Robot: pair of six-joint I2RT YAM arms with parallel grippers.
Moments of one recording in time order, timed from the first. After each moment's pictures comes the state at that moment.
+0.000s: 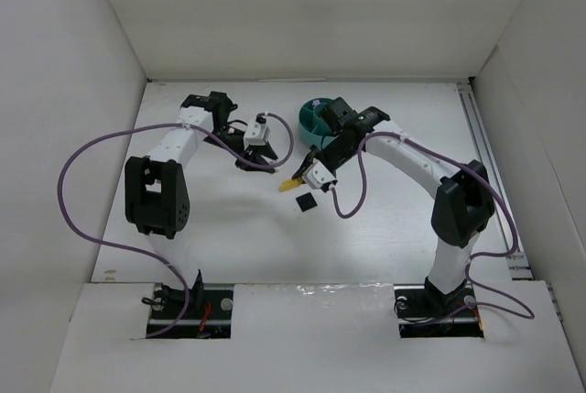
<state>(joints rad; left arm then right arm) -0.22 1.84 1.52 -1.29 1.16 1.64 0.63 1.84 1.62 -1.02 -0.94 -1.98</state>
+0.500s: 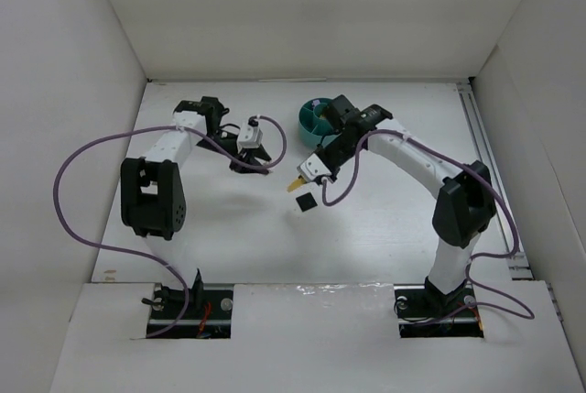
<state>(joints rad) -0.14 1.83 1.50 -1.23 1.18 1.64 0.62 1.84 1.63 -1.09 -0.88 -1.85</state>
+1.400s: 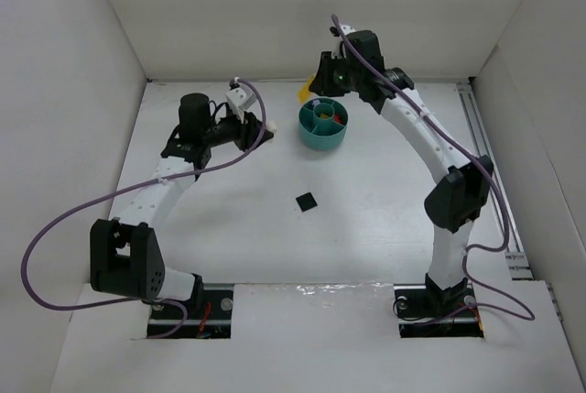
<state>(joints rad) -0.19 1.38 1.02 0.01 0.80 0.15 0.48 1.93 2.03 -0.58 -0.17 0.34</state>
